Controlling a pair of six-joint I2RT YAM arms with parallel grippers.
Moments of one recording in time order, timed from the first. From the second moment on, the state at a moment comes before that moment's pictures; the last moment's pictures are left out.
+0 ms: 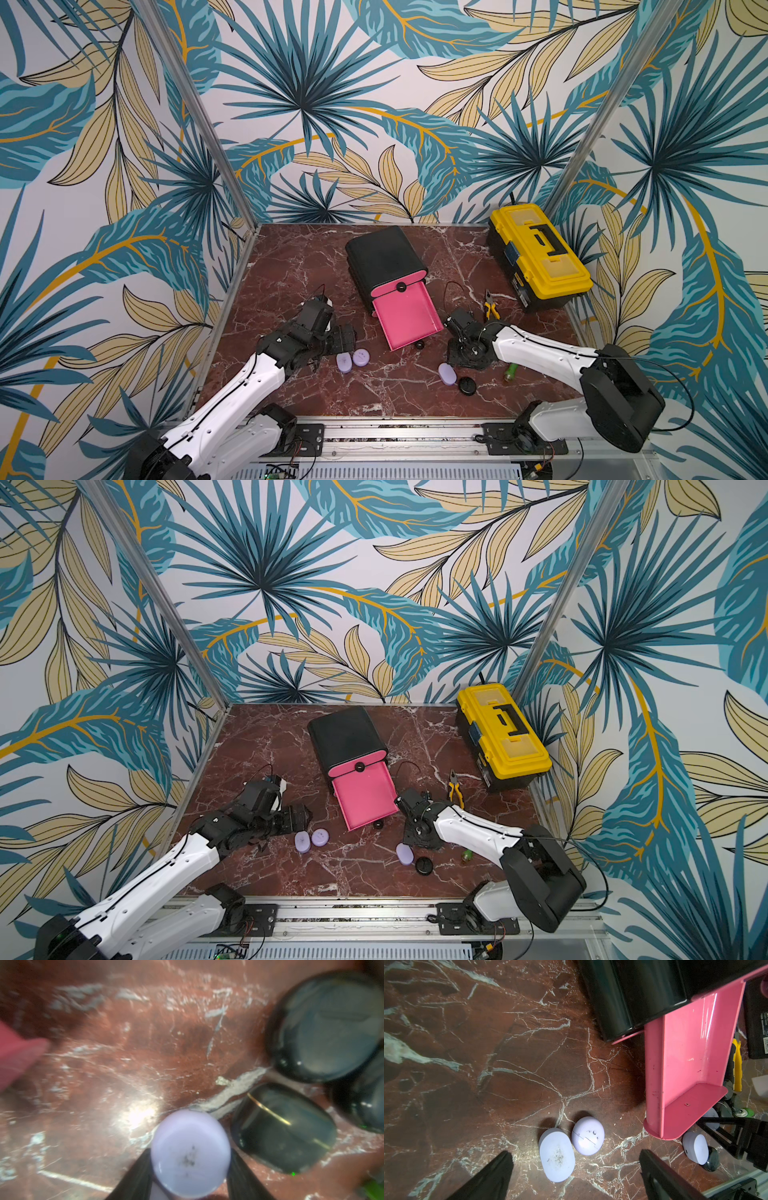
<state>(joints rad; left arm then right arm) -0.48 0.94 0.65 -0.66 0.06 -0.64 0.64 1.38 0.70 -0.68 0.14 0.81</state>
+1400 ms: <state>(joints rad) -0.48 0.92 0.61 -0.65 0.04 -0.66 0.64 1.62 1.09 -0.56 -0.05 0.64</state>
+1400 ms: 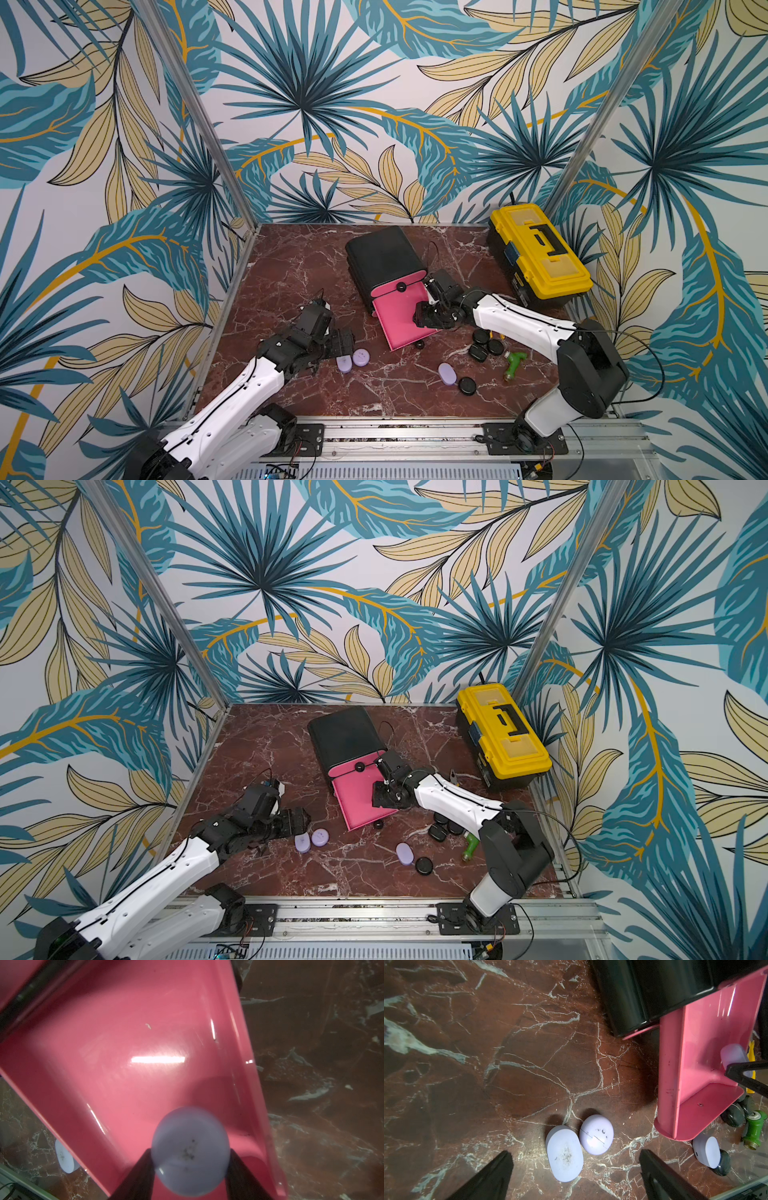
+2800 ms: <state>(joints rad) -0.60 1.20 0.53 -0.60 -0.06 -0.81 0.64 1.23 0.97 -0.65 -0.03 0.64</state>
